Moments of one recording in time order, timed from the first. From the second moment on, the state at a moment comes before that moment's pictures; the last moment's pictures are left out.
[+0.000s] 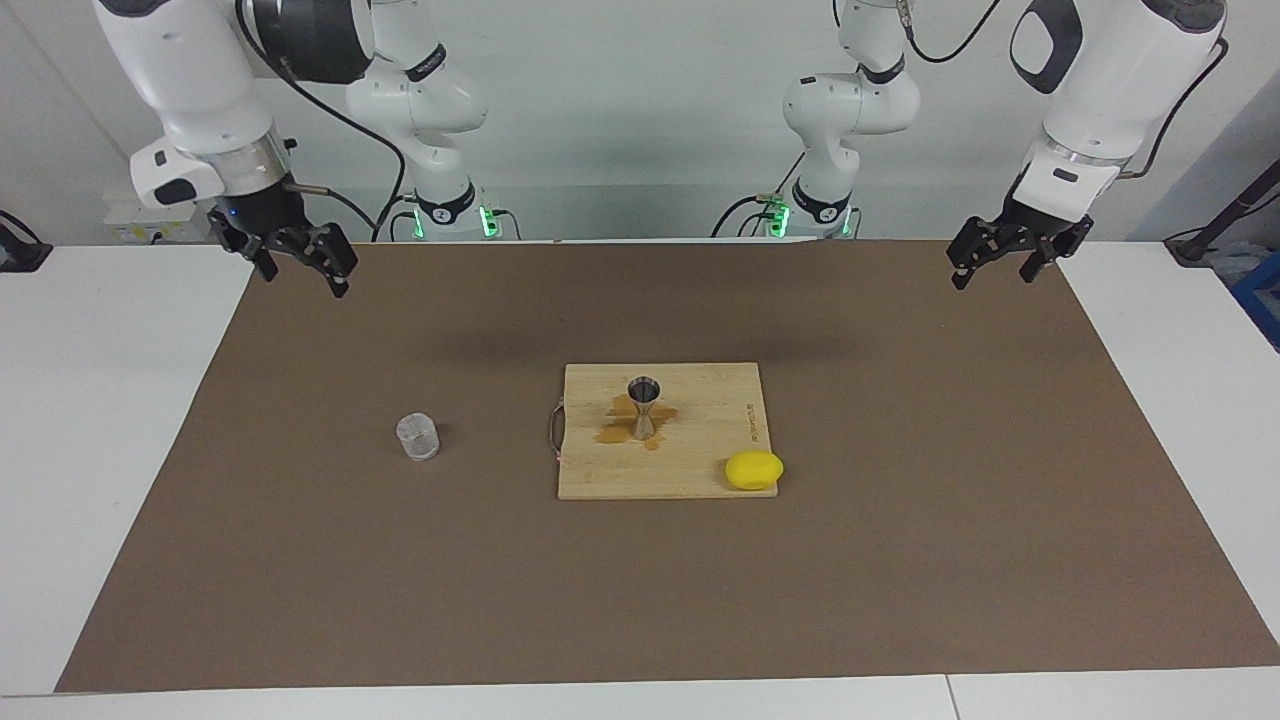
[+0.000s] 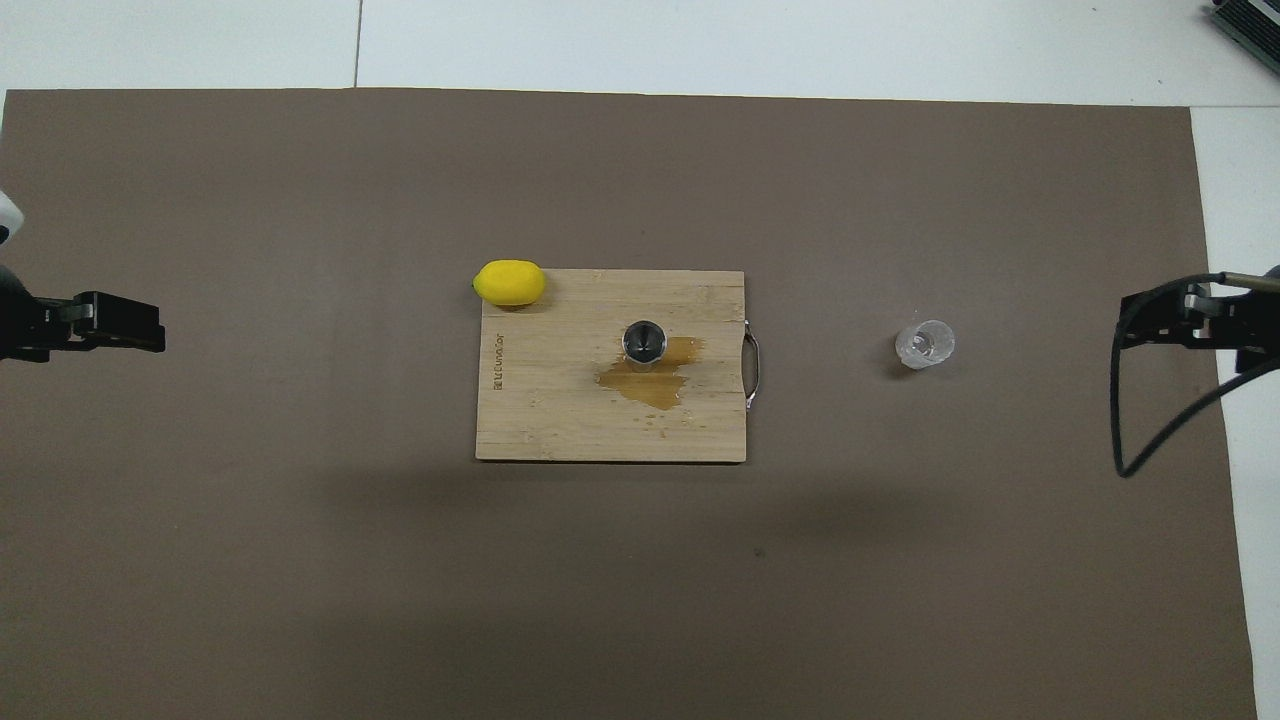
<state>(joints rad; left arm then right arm) -0.07 -0.09 0.04 -1.75 0.02 1.69 -0.07 0.01 -0.07 -0.02 -1.66 -0.07 1.58 0.22</state>
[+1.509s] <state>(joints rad) -0.07 -0.09 0.04 -1.75 0.02 1.69 -0.07 0.10 -0.06 -0.12 -1.62 -0.05 1.50 0.18</state>
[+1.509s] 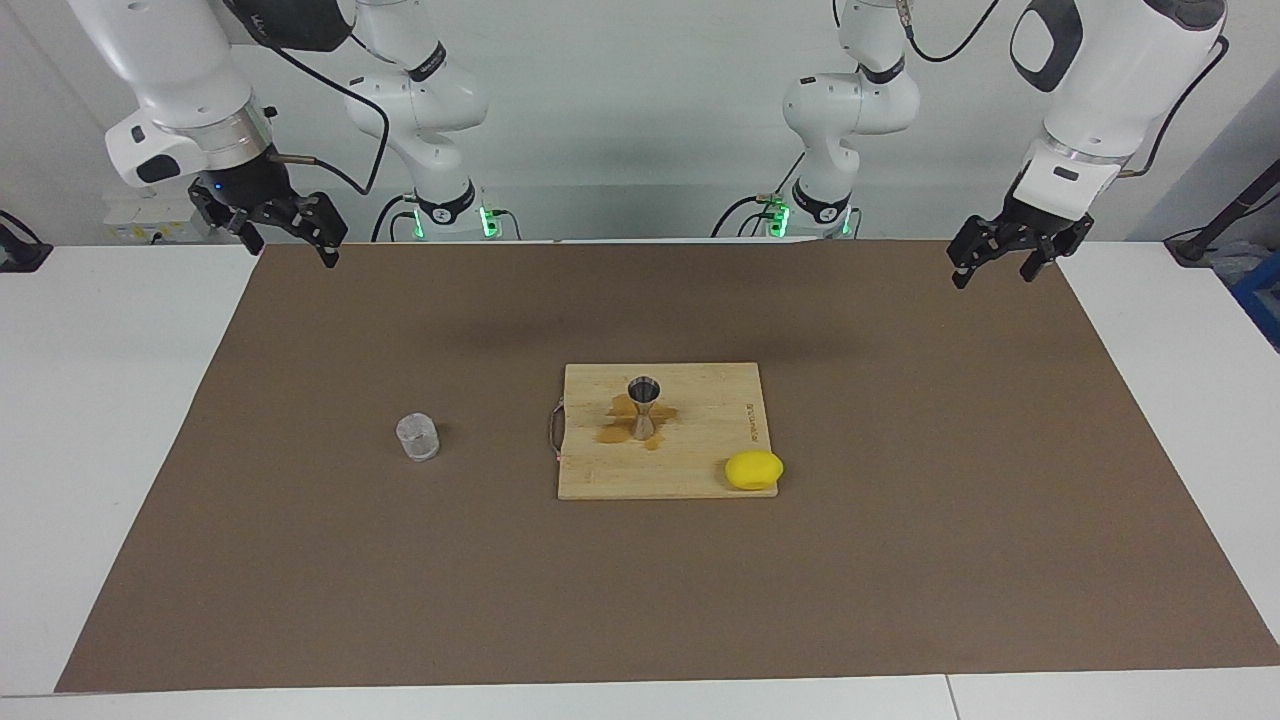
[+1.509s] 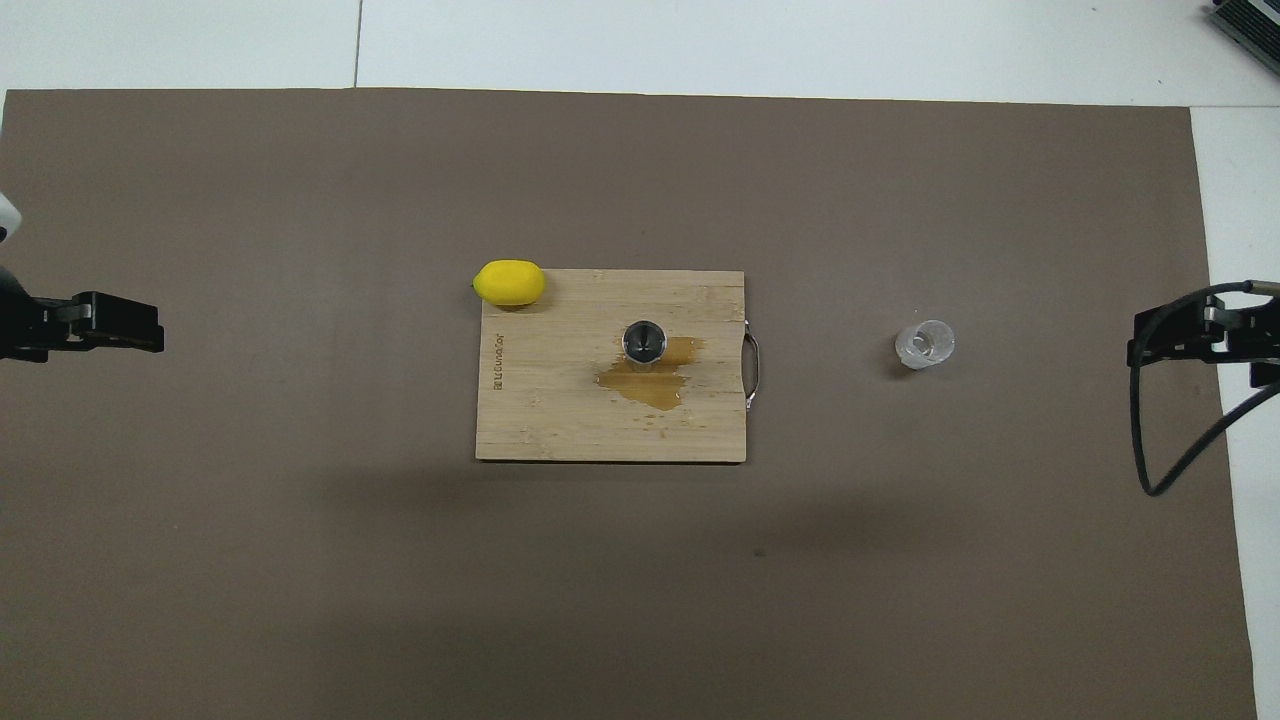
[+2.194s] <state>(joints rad) -0.07 -0.10 0.03 -1.75 0.02 1.69 -0.07 0.10 -0.06 -0.12 -1.62 -0.05 1.50 0.15</state>
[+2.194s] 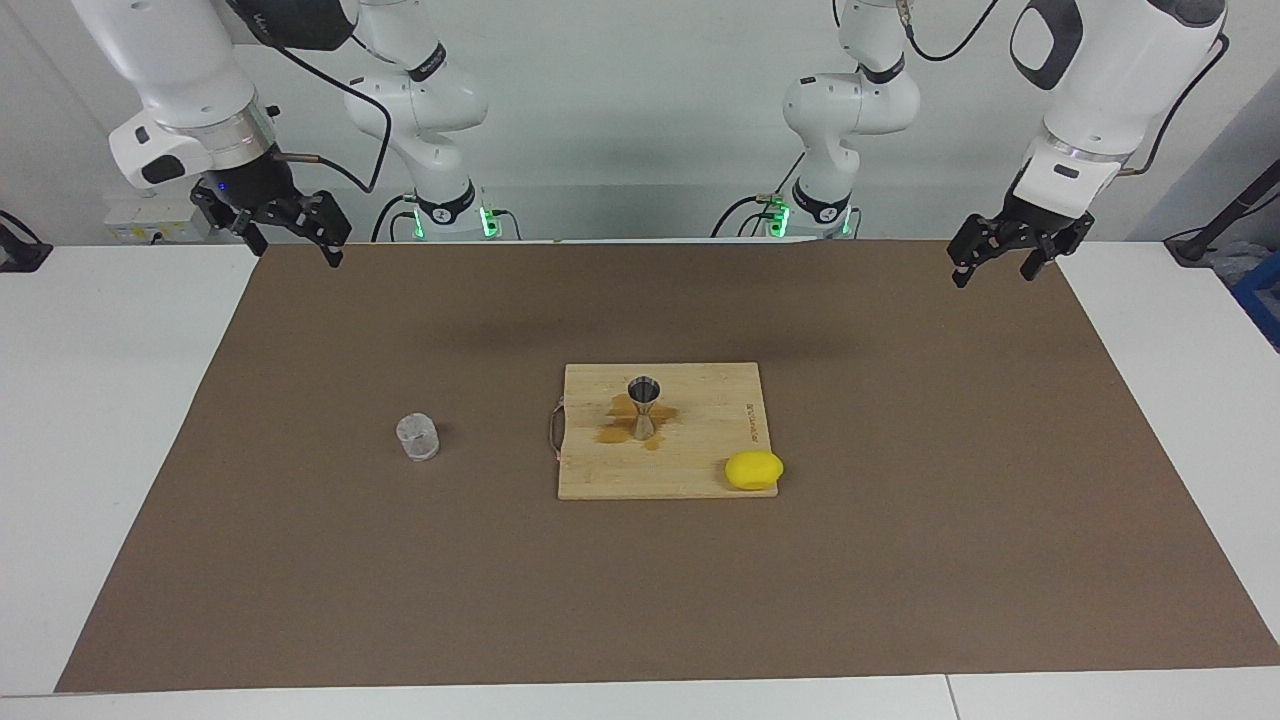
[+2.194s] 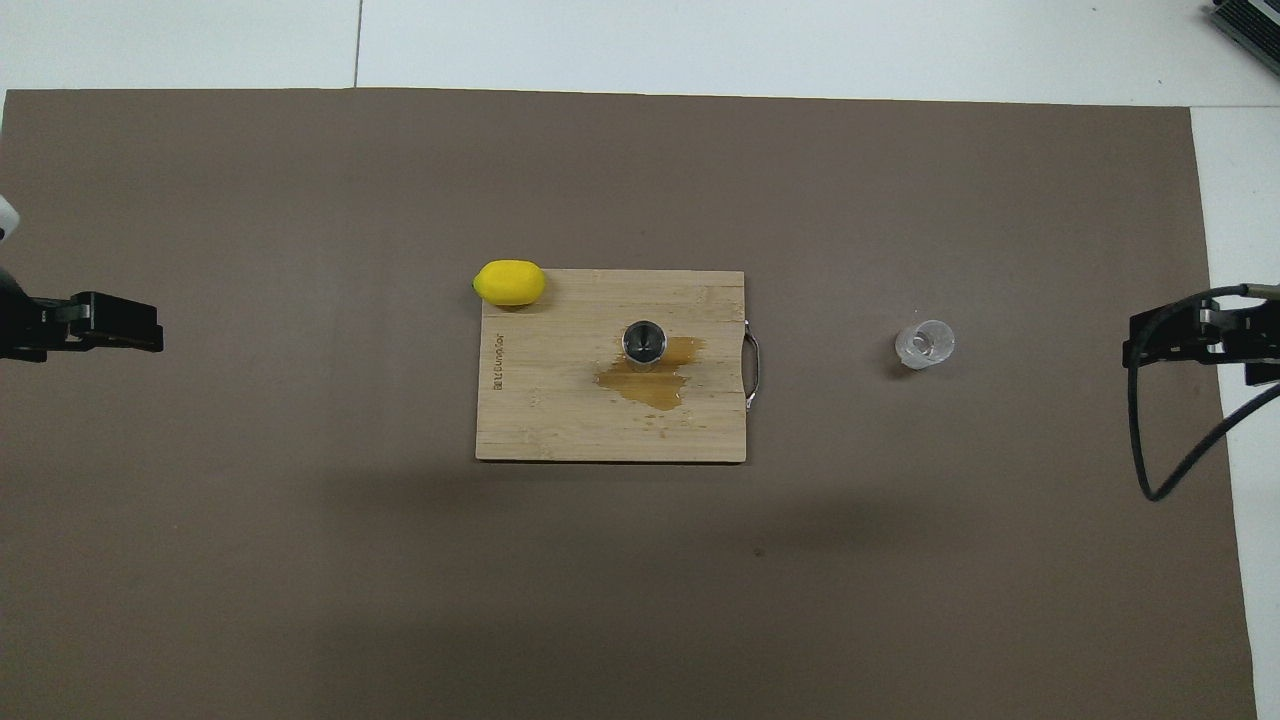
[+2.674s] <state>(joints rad) -0.07 -0.10 0.03 -1.75 0.02 1.69 -0.07 0.10 -0.06 -0.12 -1.62 -0.05 1.51 0.11</state>
